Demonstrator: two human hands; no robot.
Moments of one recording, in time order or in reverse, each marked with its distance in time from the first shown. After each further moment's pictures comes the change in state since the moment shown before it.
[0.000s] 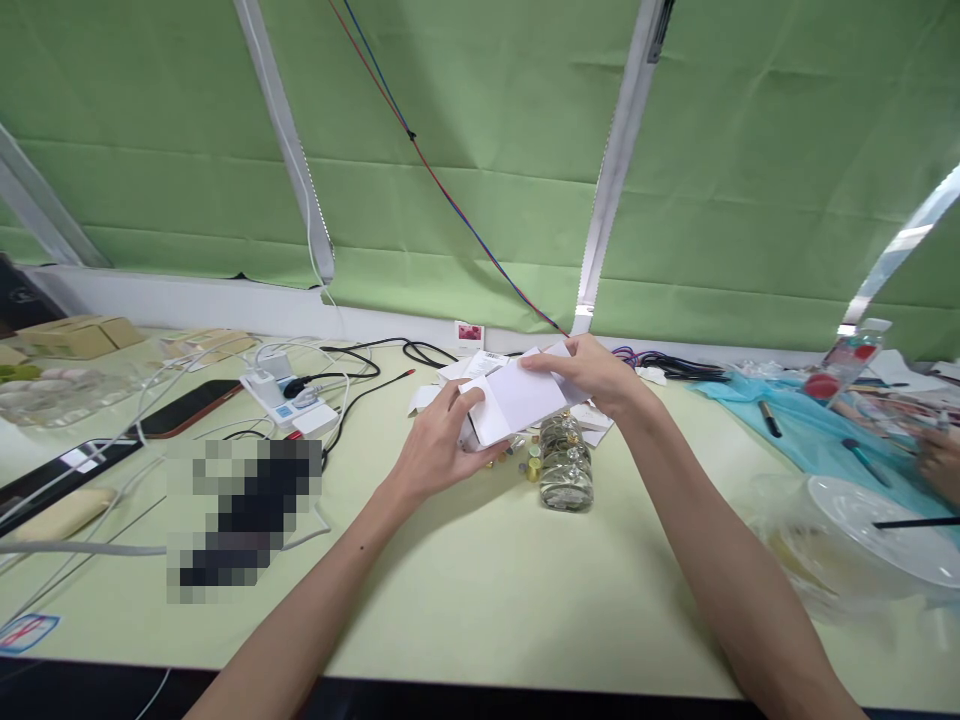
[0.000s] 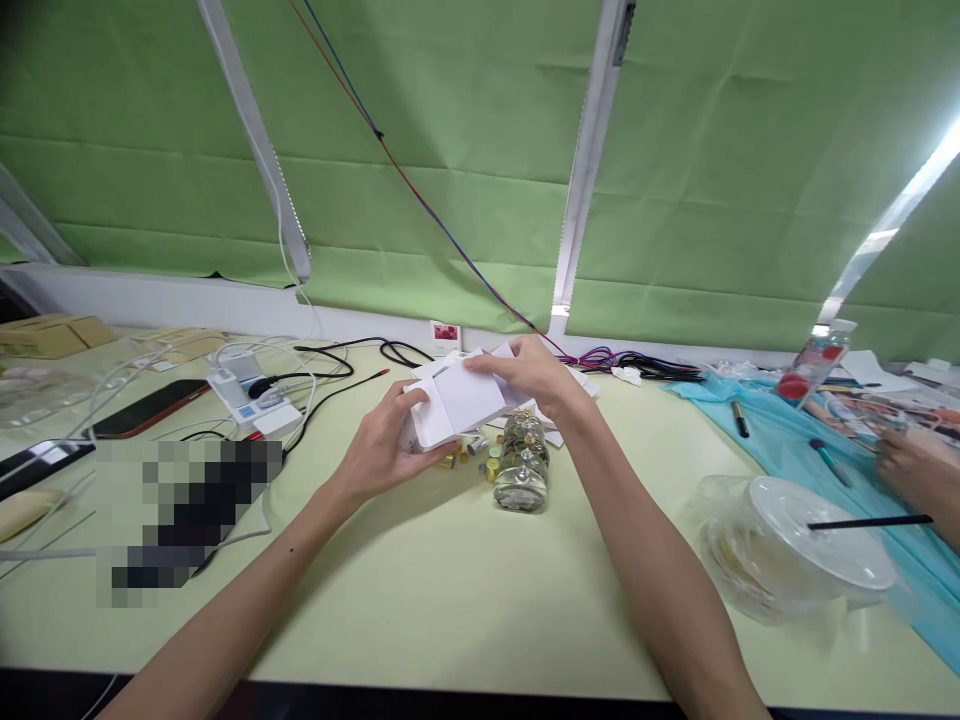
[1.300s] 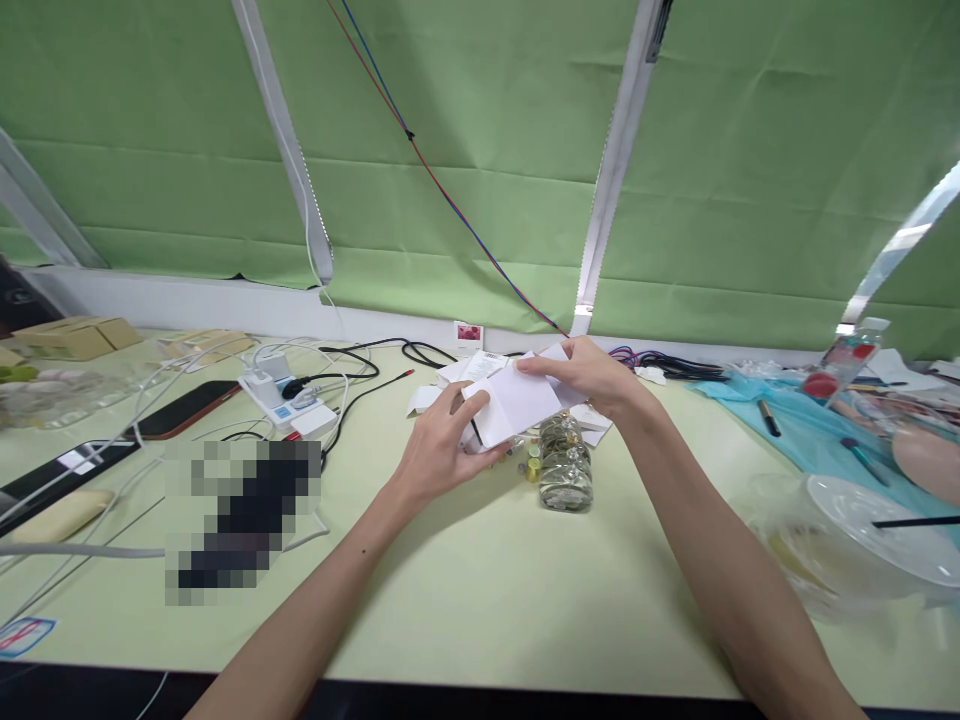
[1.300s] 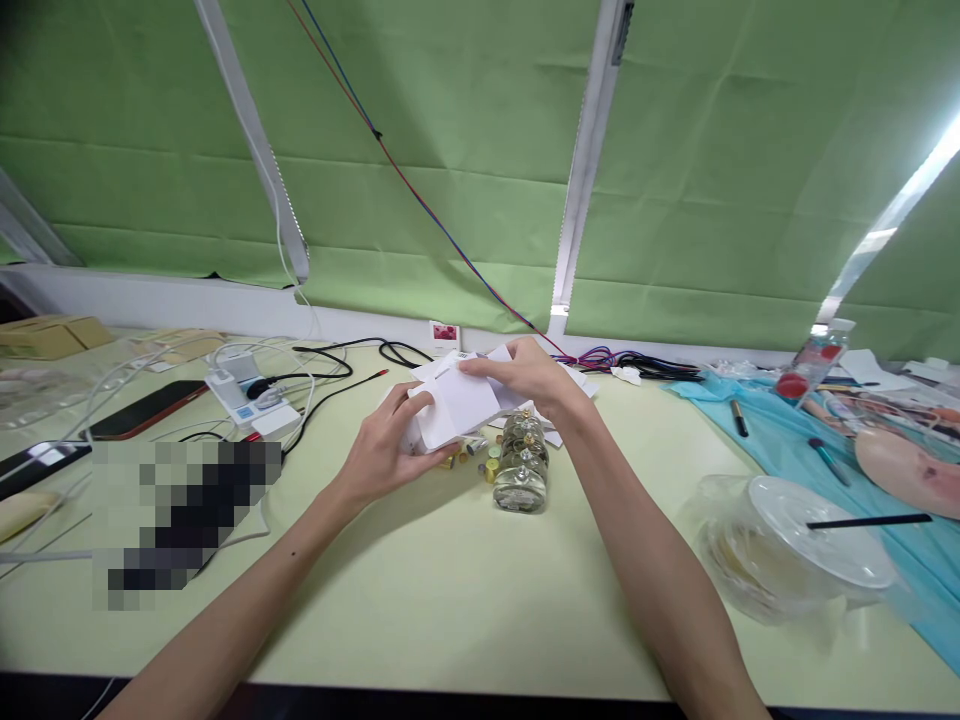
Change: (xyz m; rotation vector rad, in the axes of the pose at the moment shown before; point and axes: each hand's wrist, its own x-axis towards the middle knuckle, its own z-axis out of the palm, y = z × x) left_hand -0.001 0.004 0.003 0.056 0.013 0.011; right_hand 0.003 0.003 0.001 -0.029 0.000 0.001
